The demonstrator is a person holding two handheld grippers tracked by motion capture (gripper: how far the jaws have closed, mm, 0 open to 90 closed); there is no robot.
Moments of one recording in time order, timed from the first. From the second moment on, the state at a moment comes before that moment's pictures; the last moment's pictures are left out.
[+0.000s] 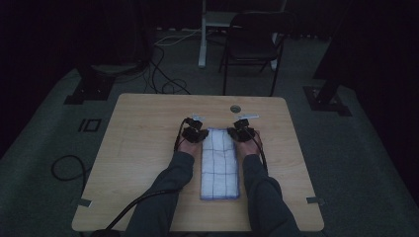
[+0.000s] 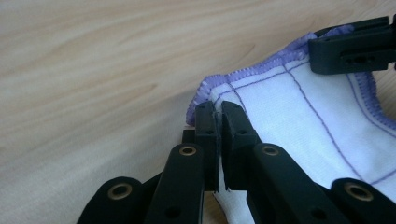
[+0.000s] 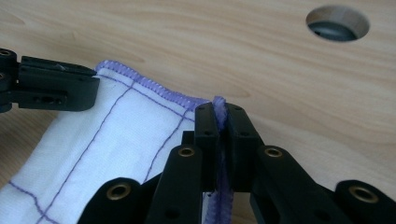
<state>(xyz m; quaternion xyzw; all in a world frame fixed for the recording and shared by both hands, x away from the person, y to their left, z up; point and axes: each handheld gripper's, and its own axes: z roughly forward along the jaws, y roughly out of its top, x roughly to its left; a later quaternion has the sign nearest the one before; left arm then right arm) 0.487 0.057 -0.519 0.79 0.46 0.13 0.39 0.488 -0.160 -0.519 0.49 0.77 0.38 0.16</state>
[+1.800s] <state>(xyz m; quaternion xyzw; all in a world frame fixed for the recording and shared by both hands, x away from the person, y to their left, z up) 0.421 0.084 -0.461 0.77 0.38 0.14 0.50 0.417 -0.172 -0.461 0.41 0.75 0.47 0.21</state>
